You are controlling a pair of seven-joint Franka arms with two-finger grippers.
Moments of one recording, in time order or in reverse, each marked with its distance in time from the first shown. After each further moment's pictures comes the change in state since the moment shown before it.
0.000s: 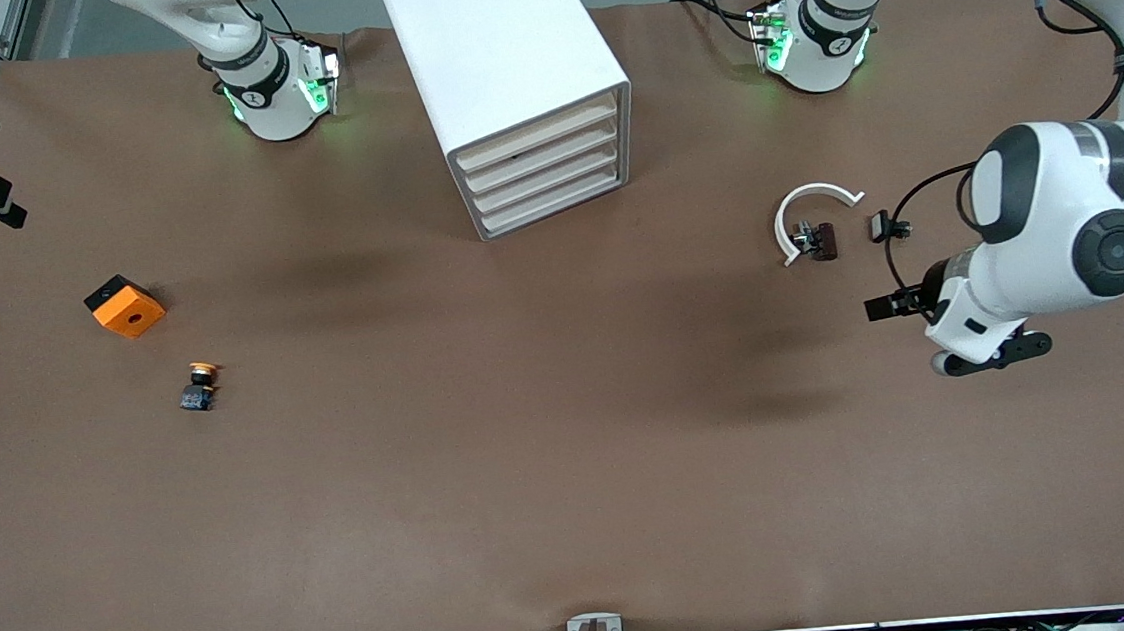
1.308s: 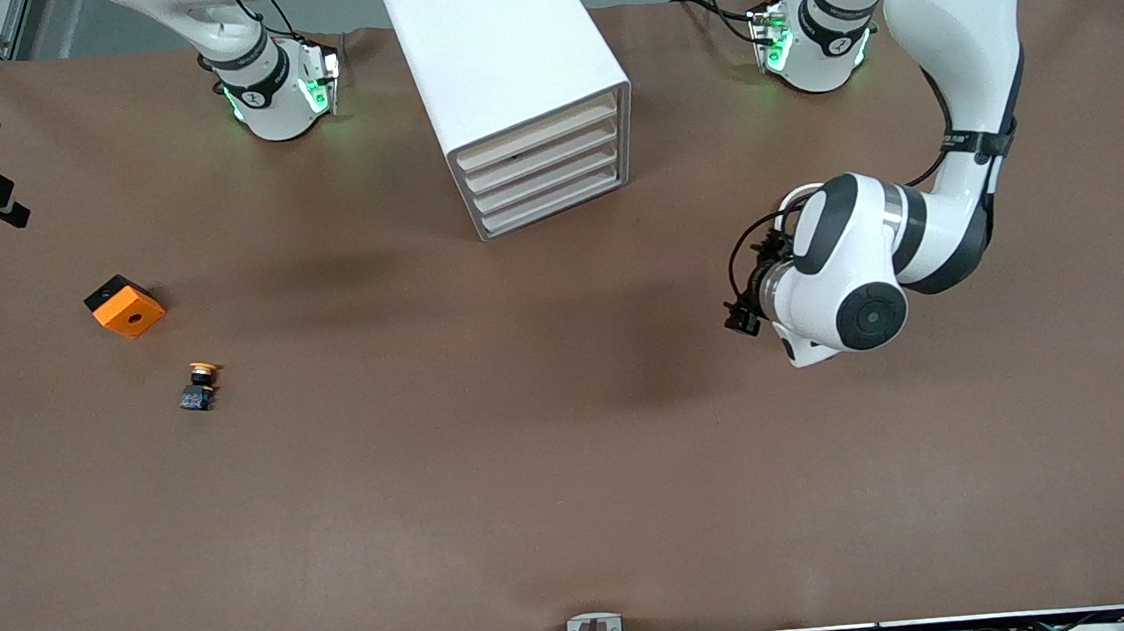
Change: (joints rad) left arm -0.113 0.195 -0.148 0.106 -0.248 -0.169 -1.155; right arm 0.000 0.000 -0.002 -0.001 0.015 -0.002 0.002
